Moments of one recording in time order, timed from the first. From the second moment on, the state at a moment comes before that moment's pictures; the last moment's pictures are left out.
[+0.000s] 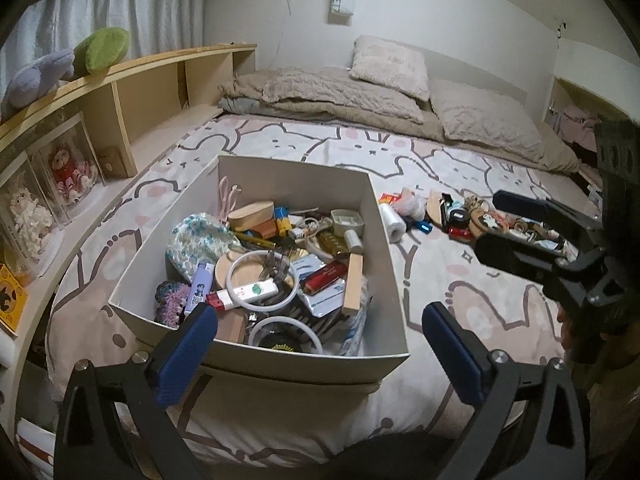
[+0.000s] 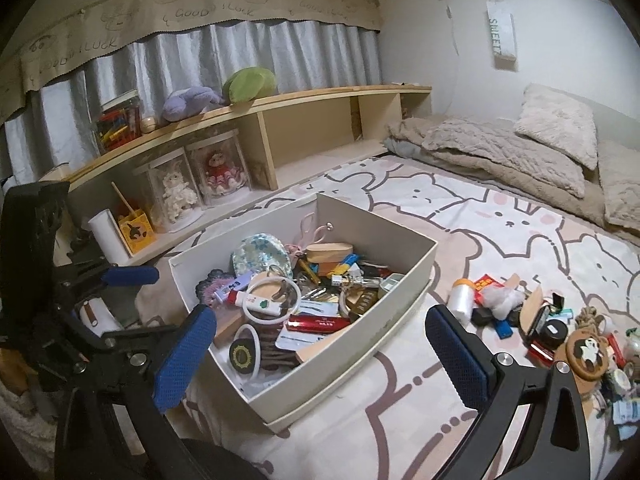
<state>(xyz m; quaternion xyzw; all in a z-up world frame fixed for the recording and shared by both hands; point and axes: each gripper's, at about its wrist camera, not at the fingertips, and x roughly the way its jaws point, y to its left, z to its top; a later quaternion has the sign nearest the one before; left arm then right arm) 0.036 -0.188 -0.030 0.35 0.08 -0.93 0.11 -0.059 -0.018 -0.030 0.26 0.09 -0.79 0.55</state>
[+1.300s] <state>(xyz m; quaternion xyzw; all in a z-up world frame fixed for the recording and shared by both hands) 0.013 -0.121 -0.008 0.30 0.06 -0.95 0.08 -0.088 0.071 -0.031 0.27 0.07 -0.83 0.47</state>
